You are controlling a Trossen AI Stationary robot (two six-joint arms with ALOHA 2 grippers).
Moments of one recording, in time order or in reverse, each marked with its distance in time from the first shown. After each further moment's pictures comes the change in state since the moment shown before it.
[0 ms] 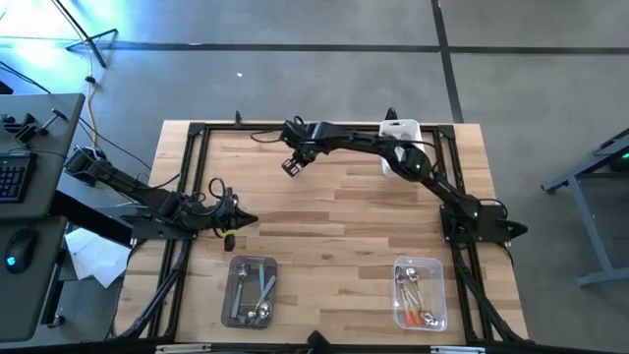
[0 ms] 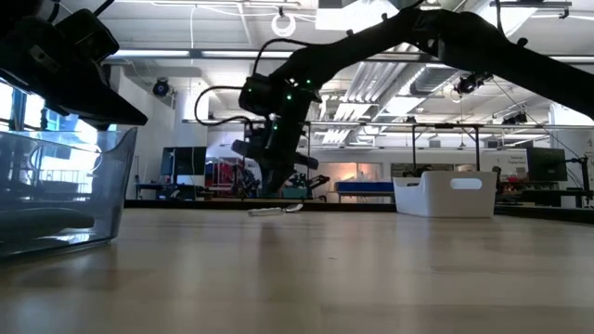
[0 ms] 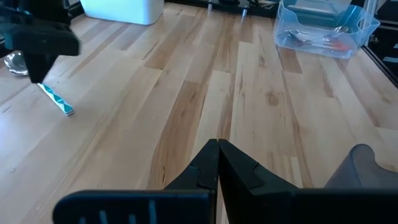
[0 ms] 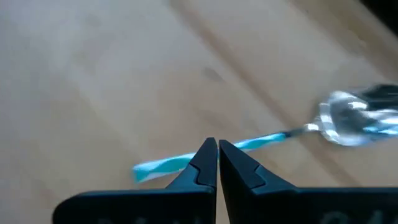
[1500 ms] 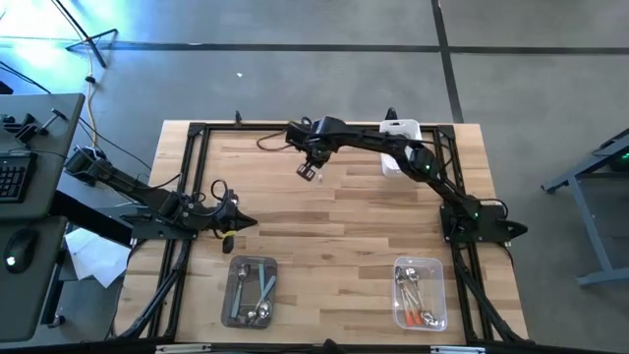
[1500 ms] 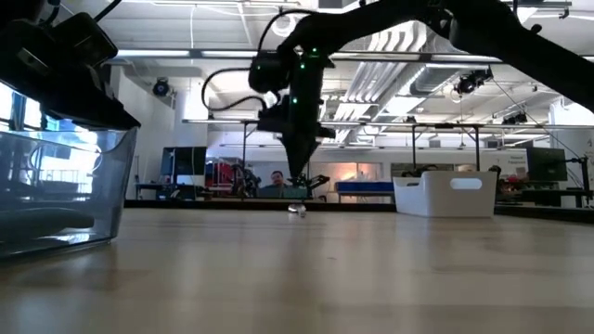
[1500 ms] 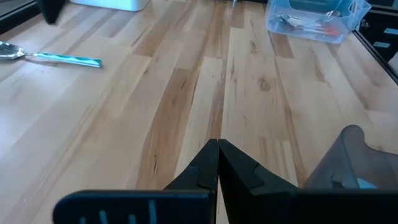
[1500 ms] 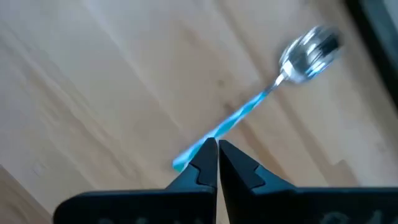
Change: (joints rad) left arm 0.000 0.000 0.000 -0.037 0.053 -0.004; right arm 0.025 -0.104 -0.001 -0.299 0.067 -0.127
